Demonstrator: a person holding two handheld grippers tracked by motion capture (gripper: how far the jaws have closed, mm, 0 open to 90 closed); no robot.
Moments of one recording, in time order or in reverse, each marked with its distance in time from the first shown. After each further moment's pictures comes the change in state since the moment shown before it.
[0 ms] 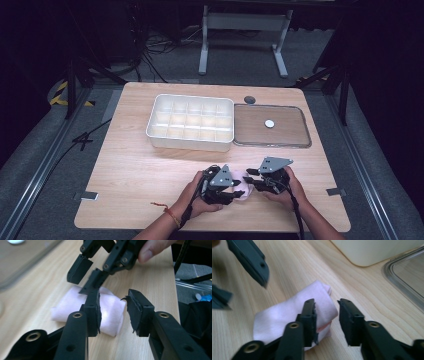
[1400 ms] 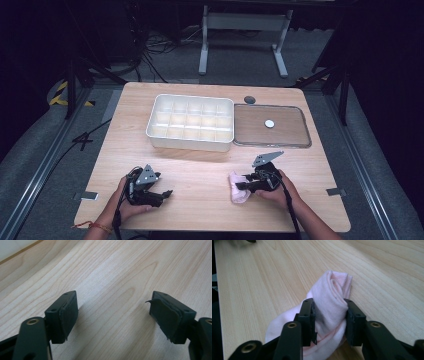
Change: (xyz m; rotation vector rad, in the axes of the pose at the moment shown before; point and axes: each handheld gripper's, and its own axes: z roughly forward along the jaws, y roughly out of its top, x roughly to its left) left arm 0.051 -0.137 -0.119 0.161 0.321 -0.238; right arm -0.007 0.002 0.024 0.108 0.234 0.231
